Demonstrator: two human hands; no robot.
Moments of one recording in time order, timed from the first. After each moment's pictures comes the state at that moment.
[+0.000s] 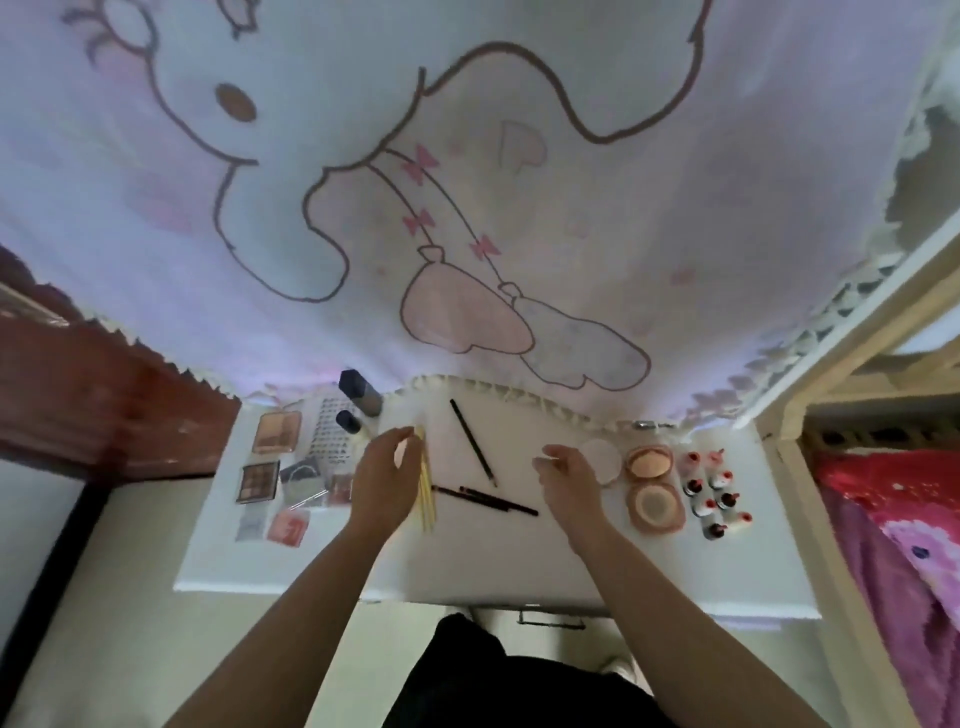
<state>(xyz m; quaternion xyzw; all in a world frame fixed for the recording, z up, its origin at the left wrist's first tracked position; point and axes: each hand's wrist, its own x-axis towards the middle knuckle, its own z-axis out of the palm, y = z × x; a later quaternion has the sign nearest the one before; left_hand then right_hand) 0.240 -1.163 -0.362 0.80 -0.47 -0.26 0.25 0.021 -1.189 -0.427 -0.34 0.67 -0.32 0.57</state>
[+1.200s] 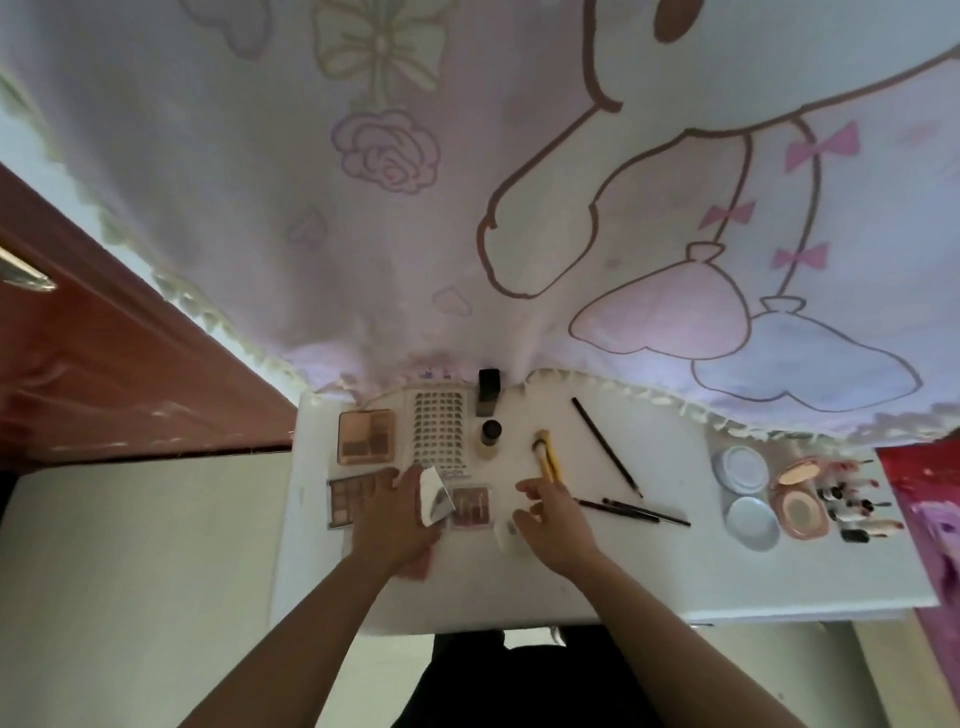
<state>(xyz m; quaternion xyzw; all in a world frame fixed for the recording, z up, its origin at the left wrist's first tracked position) 0.516 -1.164 -0.477 0.73 -0.62 -0.29 -0.01 0.280 -1.175 -0.450 -0.56 0.69 -0.06 0.46</state>
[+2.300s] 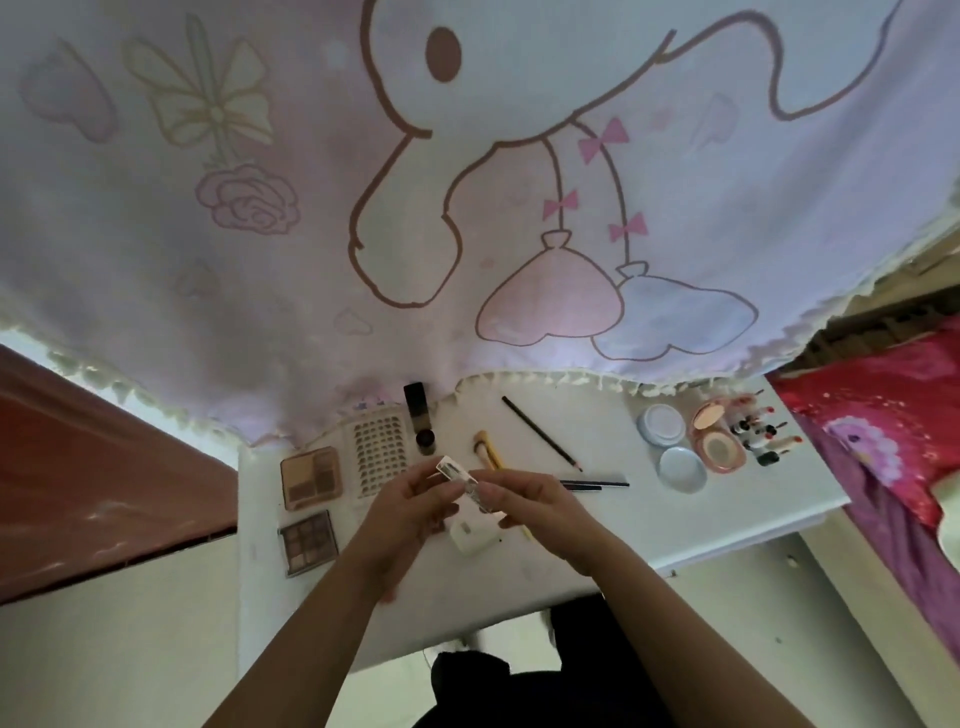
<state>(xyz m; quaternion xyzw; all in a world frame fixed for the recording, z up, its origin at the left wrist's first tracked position) 0.442 -1.170 -0.369 0.48 -0.34 -0.74 0.32 0.246 -1.146 -0.345 -0.45 0.55 -0.28 0.65</state>
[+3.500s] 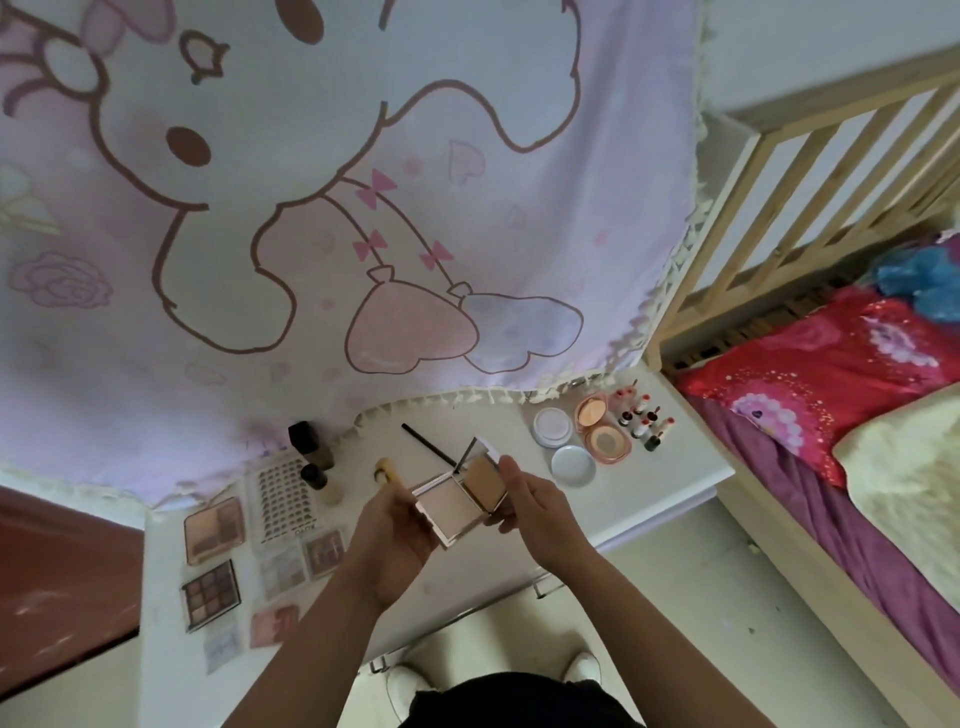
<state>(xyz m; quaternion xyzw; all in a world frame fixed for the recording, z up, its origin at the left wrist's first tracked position) 0.291 -1.129 -0.329 0.44 -0.19 -0.81 0.33 0.112 -1.085 -0.341 -0.38 0.66 -0.42 0.50</state>
